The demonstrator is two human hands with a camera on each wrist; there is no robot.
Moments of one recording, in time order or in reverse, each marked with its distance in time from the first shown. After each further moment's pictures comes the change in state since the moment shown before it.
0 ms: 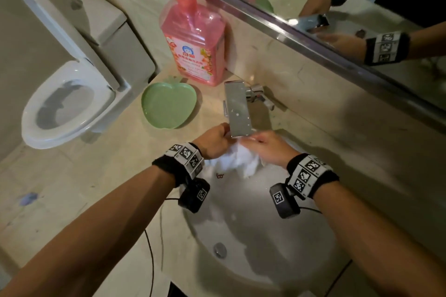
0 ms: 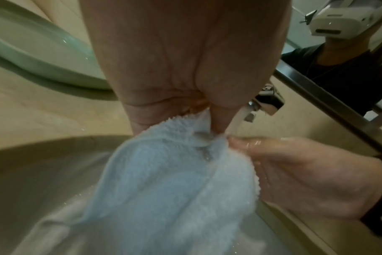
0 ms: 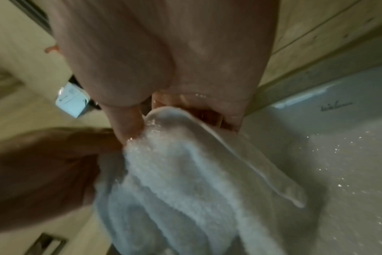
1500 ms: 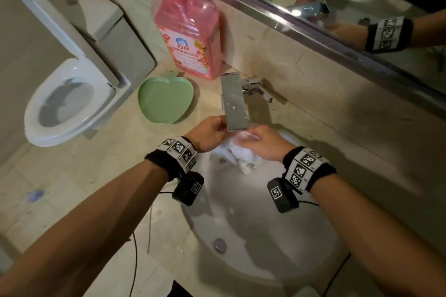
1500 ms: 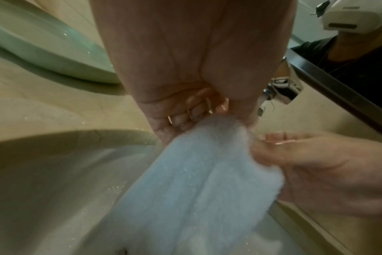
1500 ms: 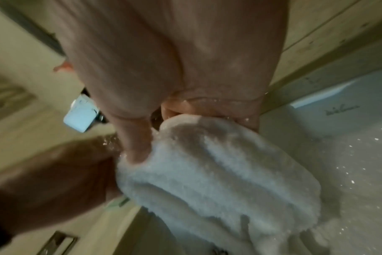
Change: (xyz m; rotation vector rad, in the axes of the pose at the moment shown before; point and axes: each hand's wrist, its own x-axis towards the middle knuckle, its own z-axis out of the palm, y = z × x) left_hand 0.003 -0.010 0.000 -0.128 0.063 0.117; right_hand 0.009 0.005 0.004 -0.056 -0.057 -0.028
